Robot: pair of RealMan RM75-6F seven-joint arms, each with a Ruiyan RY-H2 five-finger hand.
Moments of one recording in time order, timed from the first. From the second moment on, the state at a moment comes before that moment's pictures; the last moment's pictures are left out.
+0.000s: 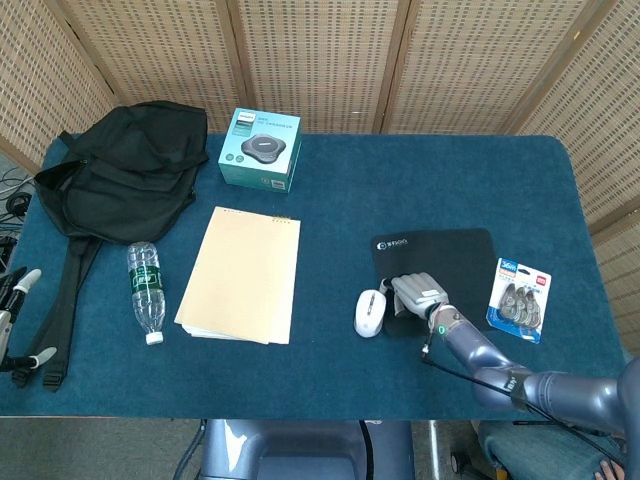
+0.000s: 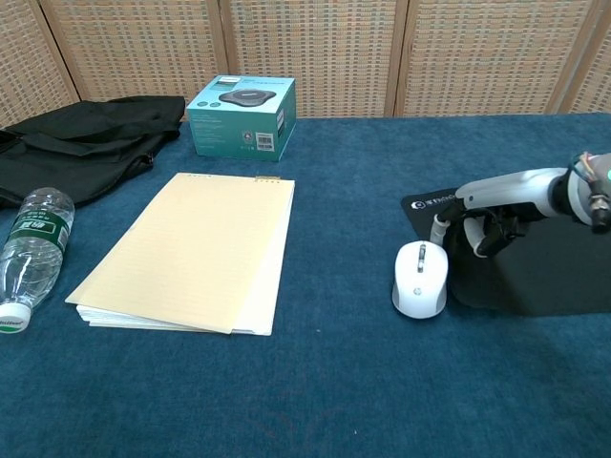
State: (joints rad) left arm -0.13 -0.92 -0.04 -1.77 1.35 1.32 0.02; right arm 1.00 -1.31 -0.02 -1.60 -0.67 0.65 -0.27
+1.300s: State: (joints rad) left arm -0.12 -0.92 -0.03 -1.77 1.36 1.31 -0.02; right arm 1.01 -1.43 -0.19 -1.06 -2.02 0.97 -0.02
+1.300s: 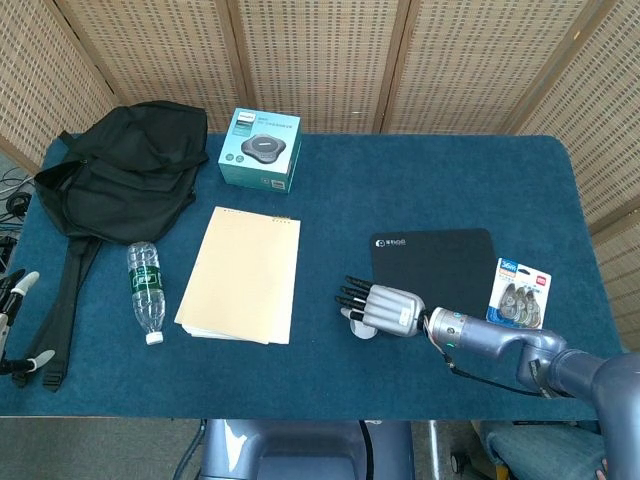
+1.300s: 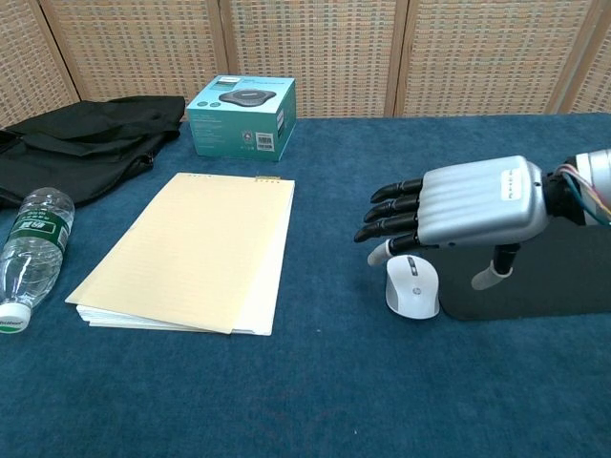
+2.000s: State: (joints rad) left arm -0.16 -0.93 -0.04 -1.75 1.30 1.25 0.01; right arm 1.04 -1.61 -0.33 -0.71 -2.12 1.11 0.23
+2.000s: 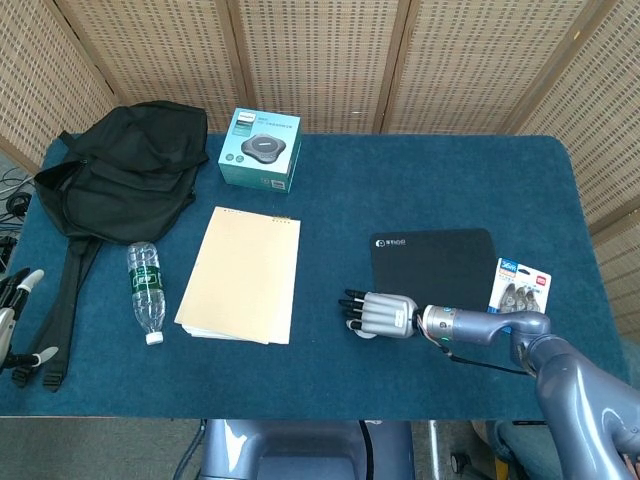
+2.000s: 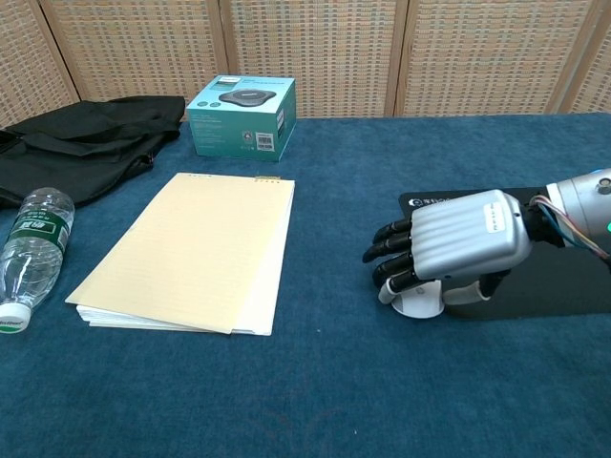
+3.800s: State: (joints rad) left arm -0.19 -1.03 -0.06 -1.77 1.17 1.26 0.24; right arm 0.95 -1.66 -0.51 -0.10 -2.20 1.39 0.38
